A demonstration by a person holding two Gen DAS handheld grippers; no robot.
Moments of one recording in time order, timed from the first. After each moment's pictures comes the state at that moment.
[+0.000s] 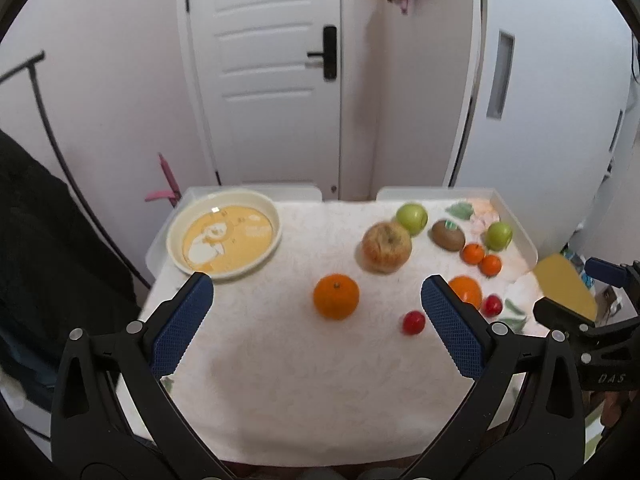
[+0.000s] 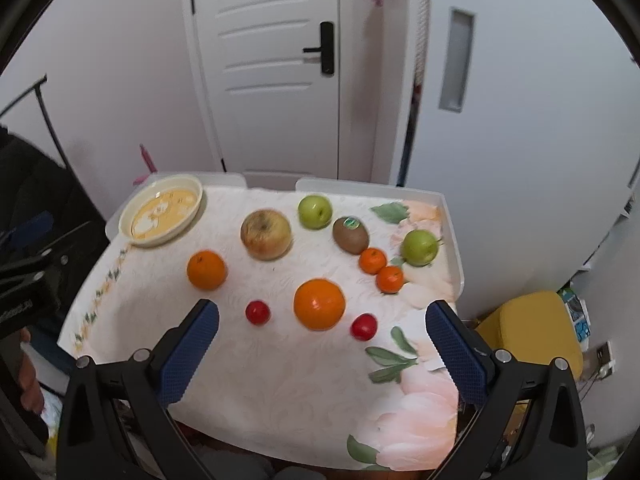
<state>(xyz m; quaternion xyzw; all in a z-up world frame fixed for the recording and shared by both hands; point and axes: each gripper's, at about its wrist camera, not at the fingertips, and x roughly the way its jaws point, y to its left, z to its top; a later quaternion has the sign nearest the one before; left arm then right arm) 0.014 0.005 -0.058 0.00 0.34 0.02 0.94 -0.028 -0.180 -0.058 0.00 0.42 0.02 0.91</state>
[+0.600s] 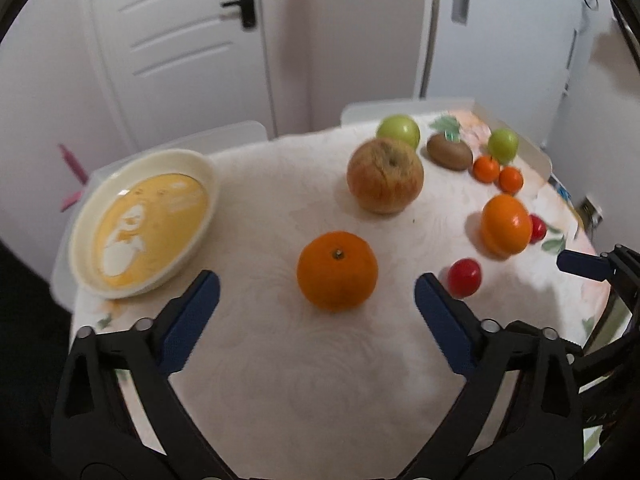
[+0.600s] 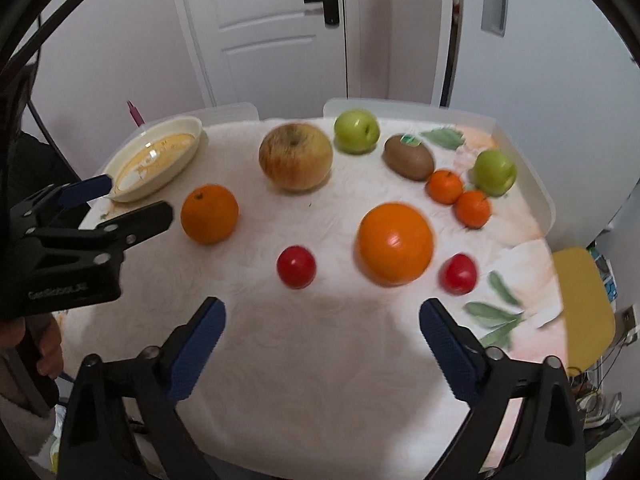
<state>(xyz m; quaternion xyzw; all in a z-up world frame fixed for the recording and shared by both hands) 0.100 0.024 -0.176 0.07 0.41 -0.13 0.90 0.000 -0.124 -0.168 0.03 0.47 0.01 0.88</state>
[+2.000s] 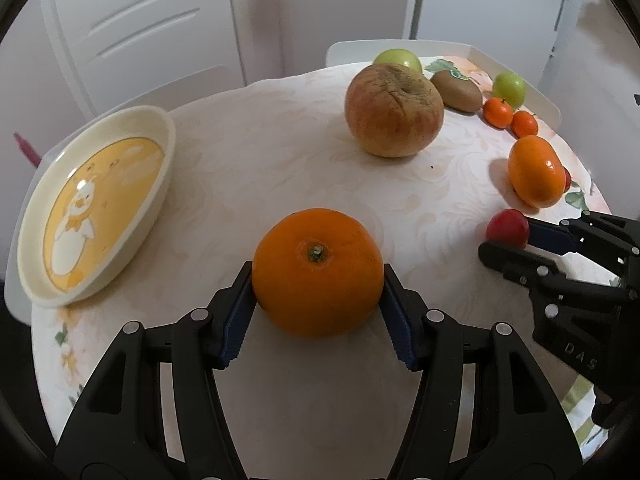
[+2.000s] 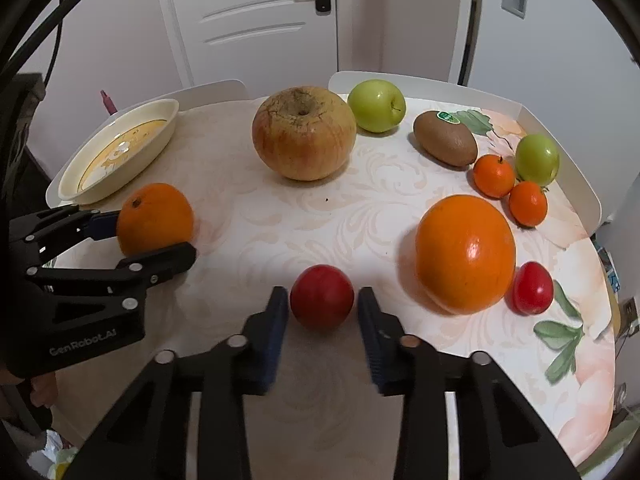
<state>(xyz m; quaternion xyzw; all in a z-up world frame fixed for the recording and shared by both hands) 0.126 0.026 -0.227 0.09 0.46 -0.16 0.87 0.049 -0.099 -0.214 0.03 0.48 -0.01 0.88</state>
